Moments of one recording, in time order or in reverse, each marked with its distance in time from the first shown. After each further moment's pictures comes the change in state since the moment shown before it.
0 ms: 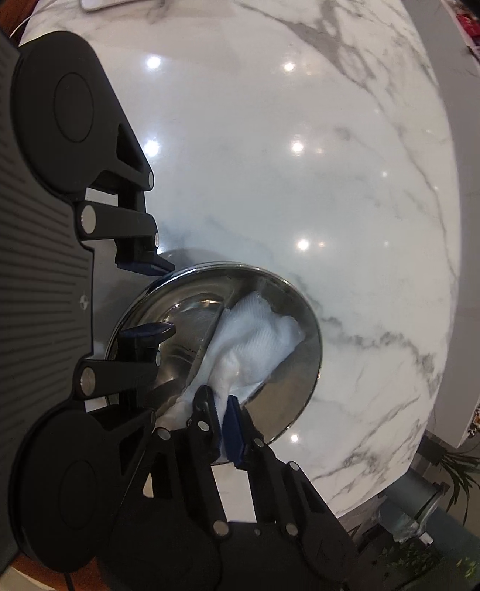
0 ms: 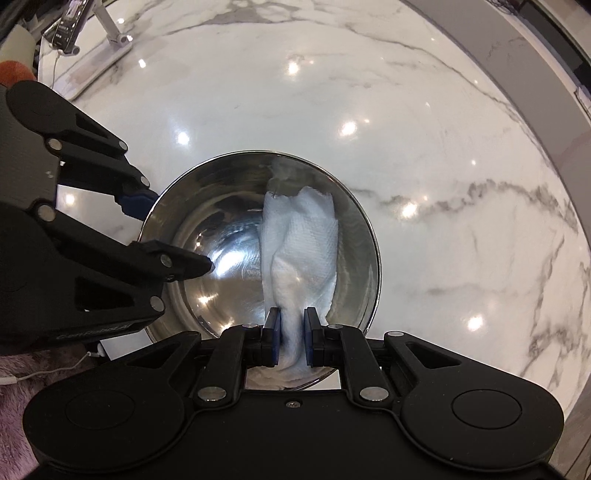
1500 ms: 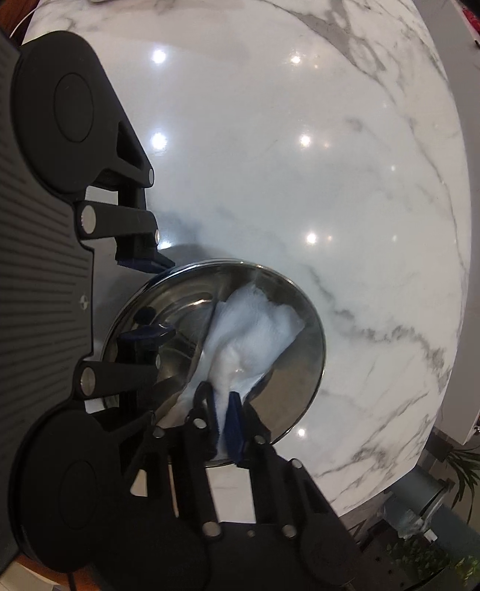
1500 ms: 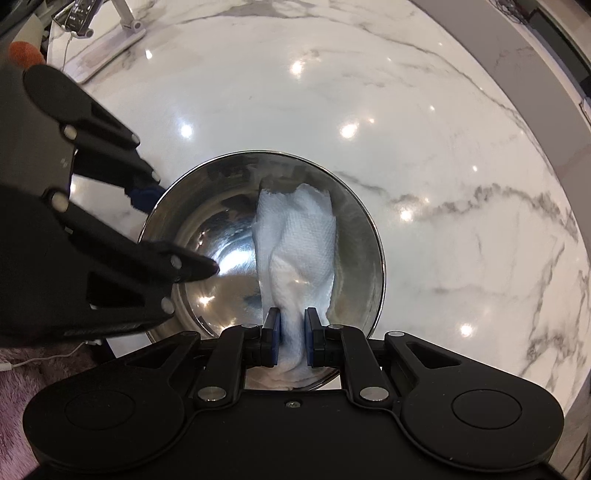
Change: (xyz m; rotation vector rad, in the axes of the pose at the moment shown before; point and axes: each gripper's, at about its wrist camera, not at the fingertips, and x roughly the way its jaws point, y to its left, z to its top) left arm 0.005 0.000 -0.004 -0.002 0.039 -0.025; right arm 0.004 -0.028 0.013 -0.035 -0.001 -0.008
